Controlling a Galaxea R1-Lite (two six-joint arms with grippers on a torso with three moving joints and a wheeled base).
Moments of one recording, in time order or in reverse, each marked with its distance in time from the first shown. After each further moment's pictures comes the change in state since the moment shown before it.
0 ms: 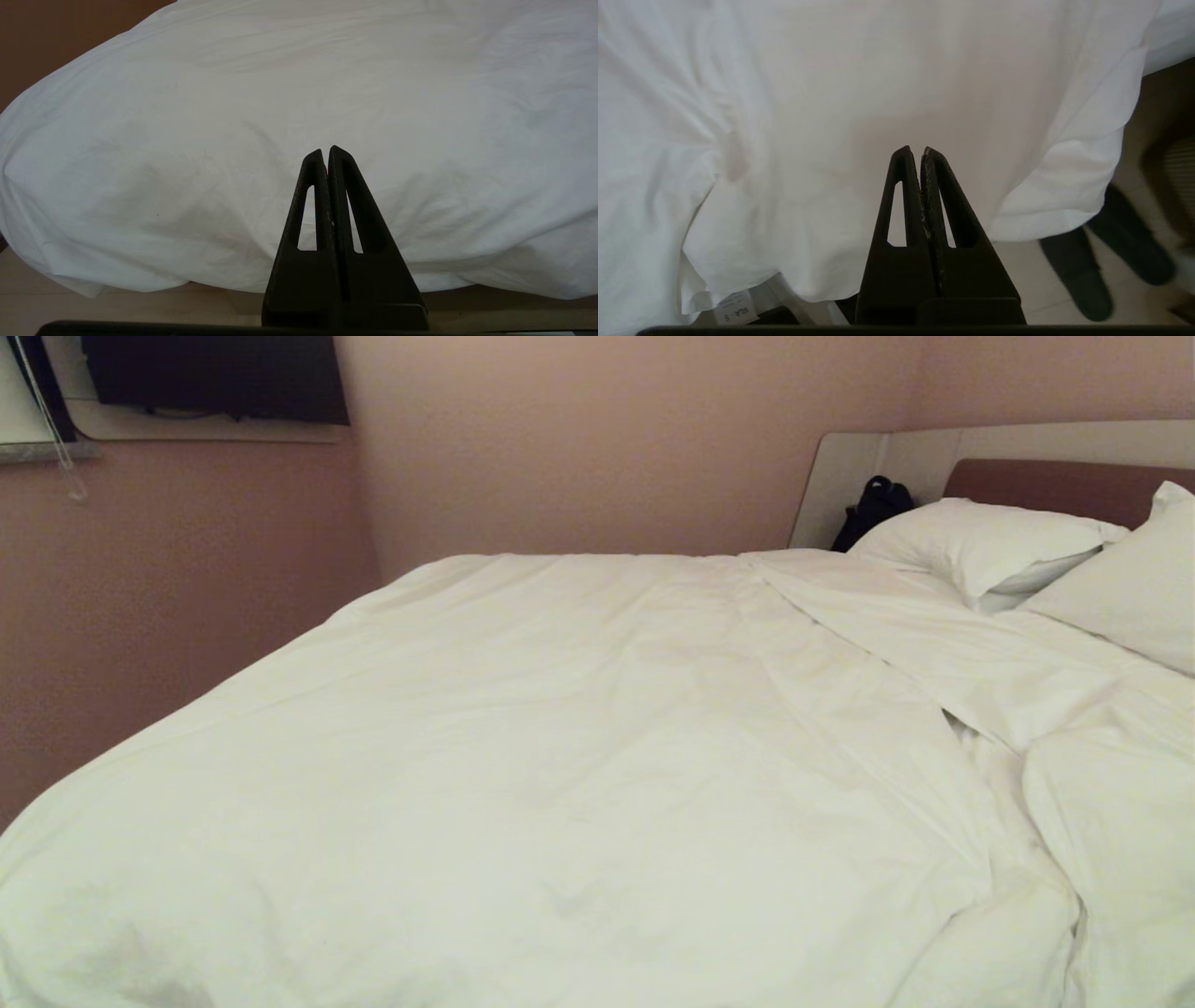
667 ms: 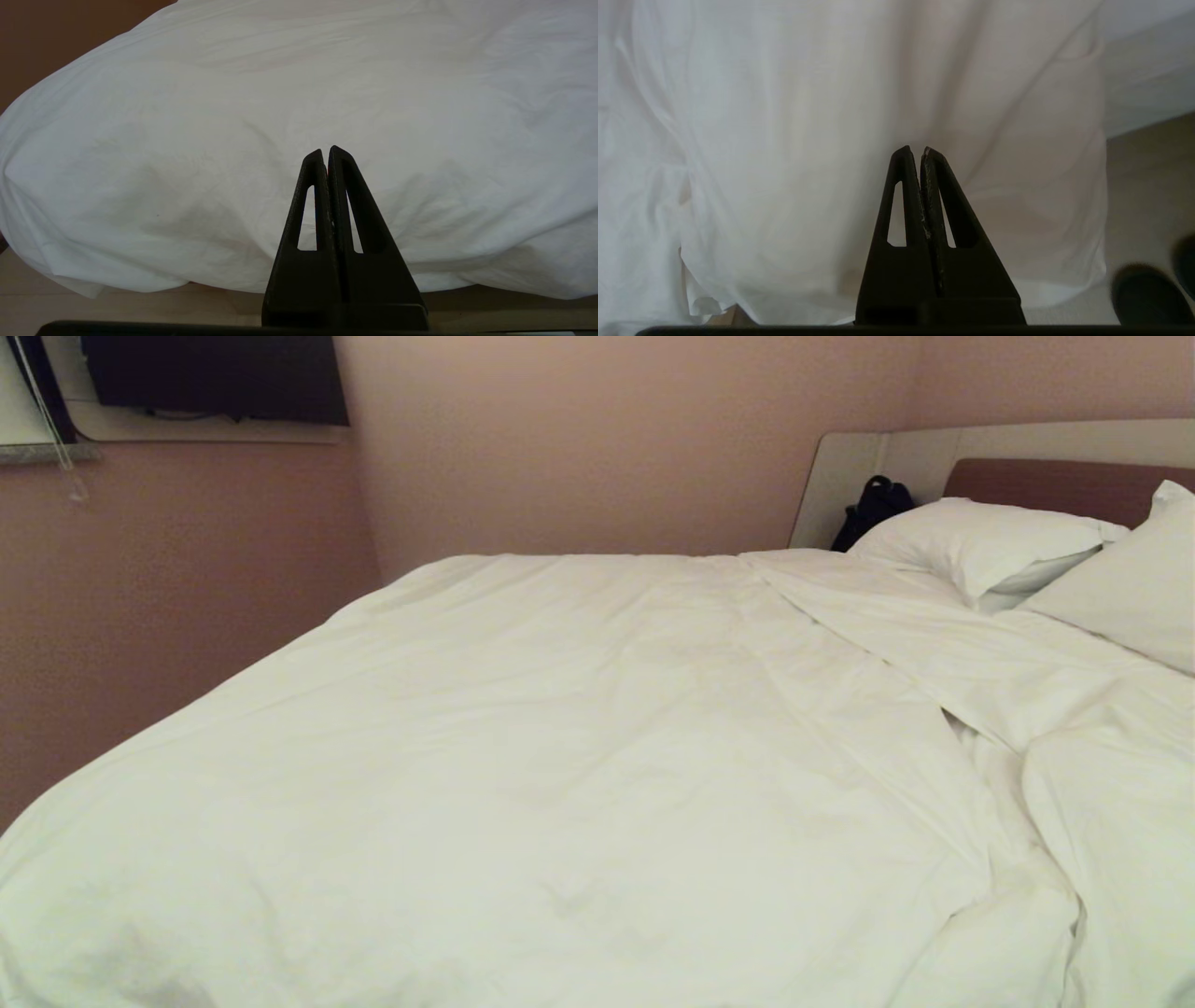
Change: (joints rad) left arm 0.000 0.000 0.000 0.000 0.000 0.000; right arm -0.322 0.396 -0.134 0.001 0.443 -0.229
